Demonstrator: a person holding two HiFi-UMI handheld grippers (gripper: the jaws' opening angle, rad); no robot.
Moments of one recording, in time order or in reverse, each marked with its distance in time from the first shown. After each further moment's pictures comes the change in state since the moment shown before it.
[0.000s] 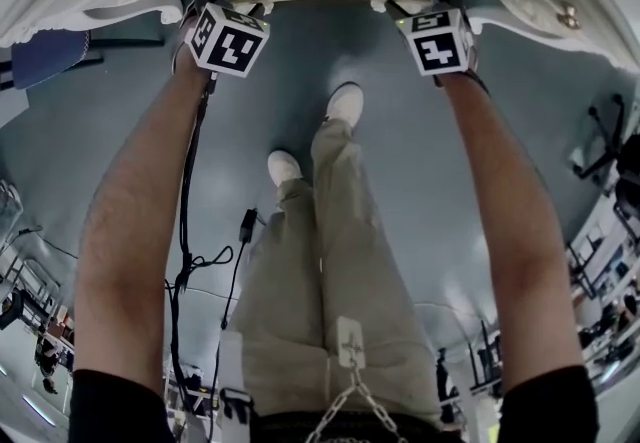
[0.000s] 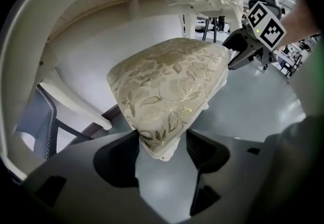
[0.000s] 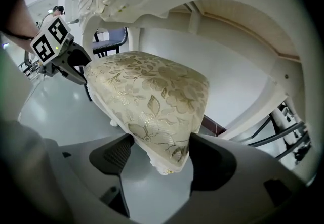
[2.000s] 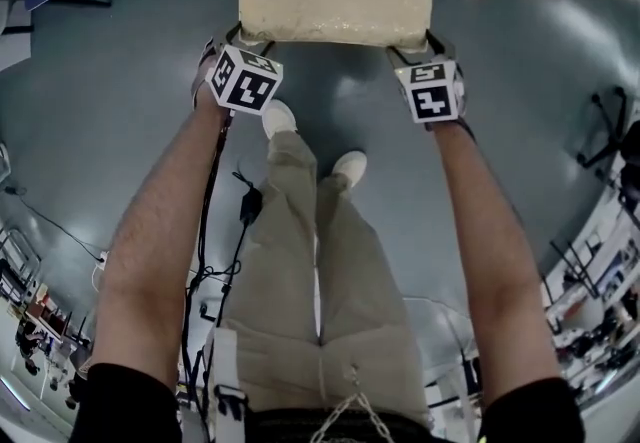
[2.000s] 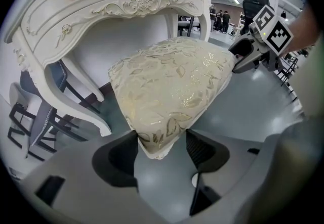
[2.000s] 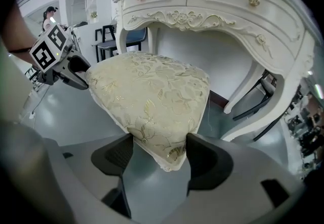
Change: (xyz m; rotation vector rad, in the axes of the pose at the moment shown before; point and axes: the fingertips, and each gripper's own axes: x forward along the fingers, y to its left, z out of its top) left arm -0.092 -0.175 -0.159 -0.077 0.051 -0.034; right arm -0.122 0.136 -0.177 0.065 0.051 0.064
